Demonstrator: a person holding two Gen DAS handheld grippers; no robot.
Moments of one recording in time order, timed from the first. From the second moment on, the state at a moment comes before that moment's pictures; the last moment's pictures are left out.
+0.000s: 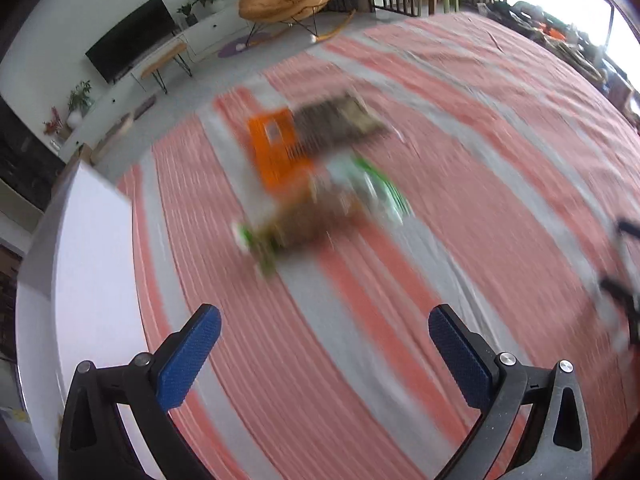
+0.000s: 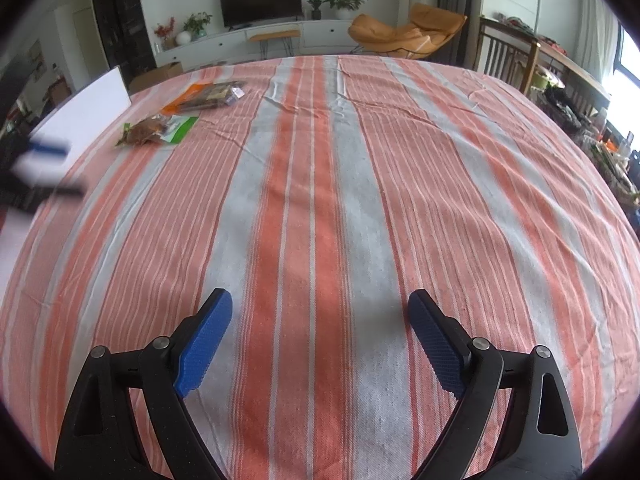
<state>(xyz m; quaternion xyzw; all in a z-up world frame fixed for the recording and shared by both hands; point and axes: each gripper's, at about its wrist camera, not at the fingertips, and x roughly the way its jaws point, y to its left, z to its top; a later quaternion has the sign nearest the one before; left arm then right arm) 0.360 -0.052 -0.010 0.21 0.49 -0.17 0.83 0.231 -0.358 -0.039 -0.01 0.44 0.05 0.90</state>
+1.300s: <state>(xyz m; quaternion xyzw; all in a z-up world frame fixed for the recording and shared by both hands) 0.259 -0.031 -0.042 0.16 0.56 -0.27 0.77 0.230 -0.358 -0.039 -0.01 0.44 0.05 0.90</state>
